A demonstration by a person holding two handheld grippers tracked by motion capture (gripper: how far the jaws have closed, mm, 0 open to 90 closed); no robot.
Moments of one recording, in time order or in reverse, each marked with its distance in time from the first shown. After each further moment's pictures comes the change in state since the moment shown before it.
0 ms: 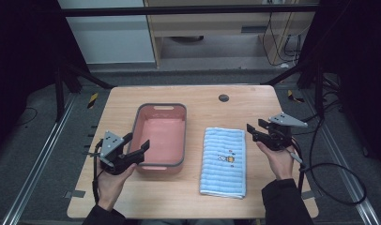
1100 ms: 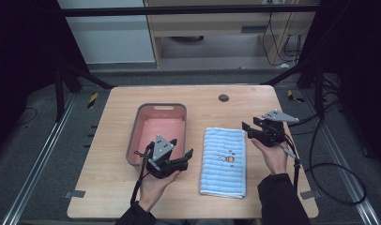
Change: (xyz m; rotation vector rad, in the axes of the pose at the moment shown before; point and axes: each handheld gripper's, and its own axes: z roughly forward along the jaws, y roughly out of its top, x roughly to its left) left arm -0.092 -0.004 0.055 0.054 -0.169 0.065; right arm 0.001 0.002 0.021 0.025 0.007 0.005
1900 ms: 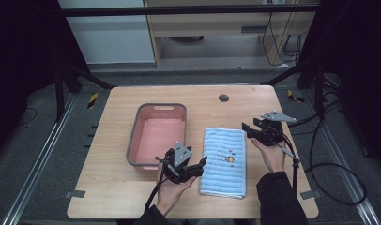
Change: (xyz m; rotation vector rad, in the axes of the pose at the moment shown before) left arm -0.032 -0.021 0.035 0.052 -0.006 0.000; right arm -0.011 -0.012 0.017 0.017 -0.012 0.029
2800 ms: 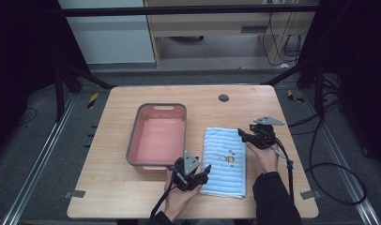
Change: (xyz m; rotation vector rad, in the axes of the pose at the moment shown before) left arm -0.018 -0.032 0.023 0.072 -0.010 0.016; right arm -0.003 -0.028 0.034 0.077 -0.021 0.006
